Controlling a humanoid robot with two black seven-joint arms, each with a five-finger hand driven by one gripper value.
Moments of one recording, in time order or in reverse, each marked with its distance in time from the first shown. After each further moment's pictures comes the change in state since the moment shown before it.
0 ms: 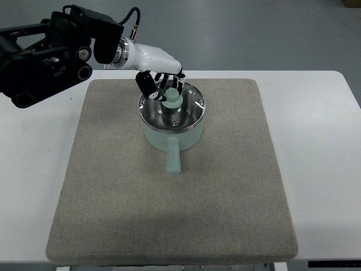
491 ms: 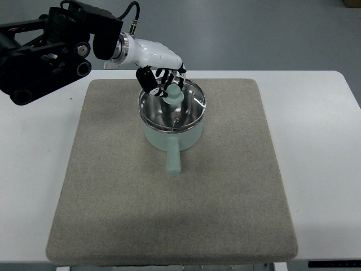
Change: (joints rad) left arm -0.010 0.008 -0.009 0.000 -0.001 0.005 0.000; right arm 0.000 0.000 0.000 0.000 0.000 0.000 0.000
